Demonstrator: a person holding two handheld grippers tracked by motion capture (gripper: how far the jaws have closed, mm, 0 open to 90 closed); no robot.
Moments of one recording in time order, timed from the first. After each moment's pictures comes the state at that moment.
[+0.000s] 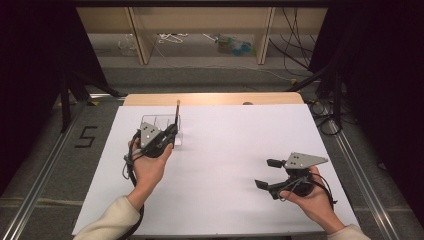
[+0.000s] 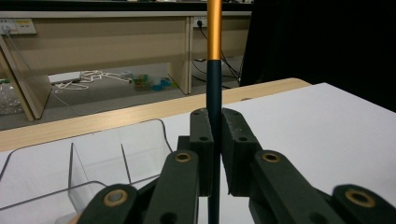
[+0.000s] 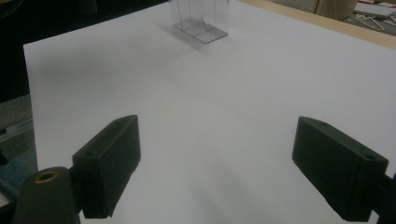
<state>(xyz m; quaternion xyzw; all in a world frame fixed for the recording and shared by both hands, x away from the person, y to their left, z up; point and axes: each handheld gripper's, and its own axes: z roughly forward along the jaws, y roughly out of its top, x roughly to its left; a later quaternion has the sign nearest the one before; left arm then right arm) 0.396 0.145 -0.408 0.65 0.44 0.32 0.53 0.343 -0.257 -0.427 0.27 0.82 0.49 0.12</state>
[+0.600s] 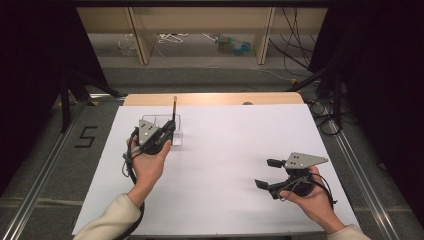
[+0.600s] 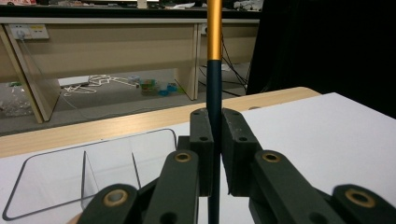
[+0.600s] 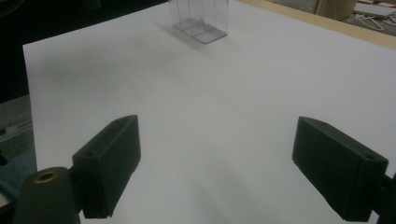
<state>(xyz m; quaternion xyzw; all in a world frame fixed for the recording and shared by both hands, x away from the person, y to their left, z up) 0.402 0.147 -0.404 0.63 0.45 0.33 0.54 0.343 -0.257 -0.427 0.27 0.82 0.49 0.12</state>
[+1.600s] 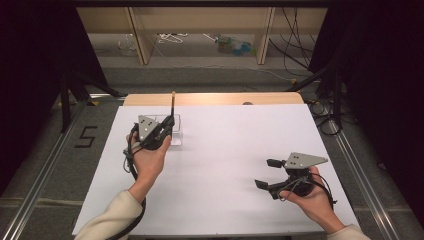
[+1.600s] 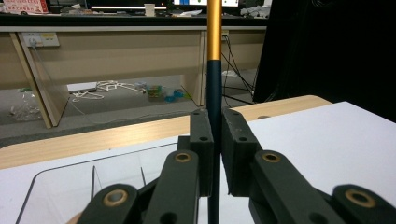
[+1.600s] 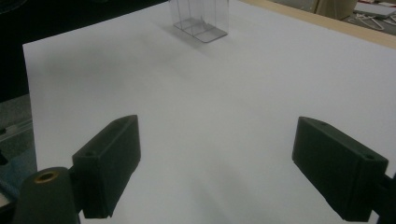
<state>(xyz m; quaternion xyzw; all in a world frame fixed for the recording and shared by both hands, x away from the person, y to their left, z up) 0.412 0.148 -0.400 0.62 0.45 0.34 0.54 0.343 -0.257 -0.427 0.27 0.82 0.49 0.12</state>
